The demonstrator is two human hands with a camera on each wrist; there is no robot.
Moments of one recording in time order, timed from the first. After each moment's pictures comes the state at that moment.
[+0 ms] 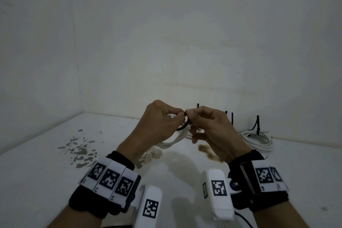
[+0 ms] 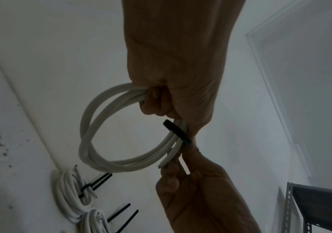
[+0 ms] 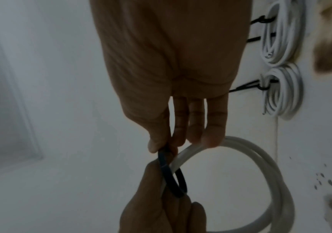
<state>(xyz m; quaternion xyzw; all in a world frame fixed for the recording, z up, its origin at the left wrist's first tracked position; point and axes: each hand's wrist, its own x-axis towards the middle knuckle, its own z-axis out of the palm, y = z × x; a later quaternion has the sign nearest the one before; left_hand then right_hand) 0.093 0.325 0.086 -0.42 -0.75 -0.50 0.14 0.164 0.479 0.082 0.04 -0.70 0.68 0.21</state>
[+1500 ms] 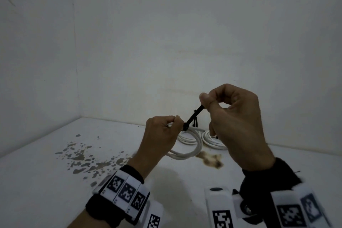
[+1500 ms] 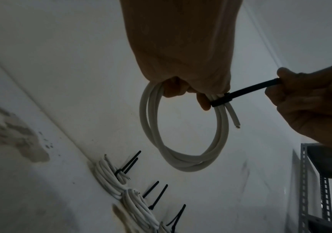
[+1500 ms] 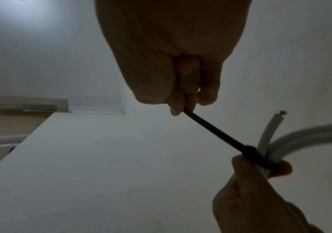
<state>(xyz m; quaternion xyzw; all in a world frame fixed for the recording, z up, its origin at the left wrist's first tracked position) 0.094 0.346 0.061 -0.40 -0.66 -0.58 0.27 0.223 0.447 0.139 0.02 -0.76 0.45 0.48</state>
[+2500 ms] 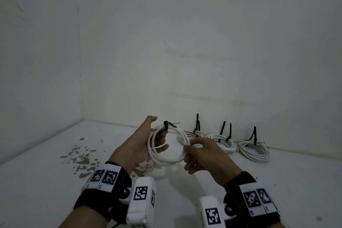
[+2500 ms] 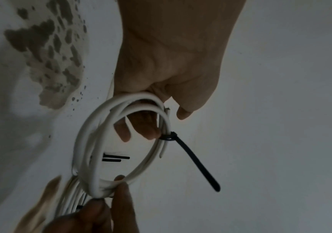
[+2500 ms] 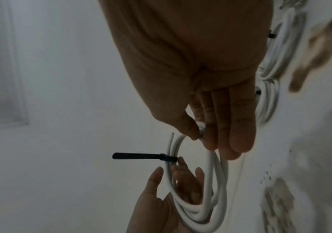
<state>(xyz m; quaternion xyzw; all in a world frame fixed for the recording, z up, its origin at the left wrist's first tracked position) 0.049 0.308 0.069 -0.04 -0.52 -0.80 -0.29 0.159 0.470 0.055 -0.12 -0.77 0.62 0.10</state>
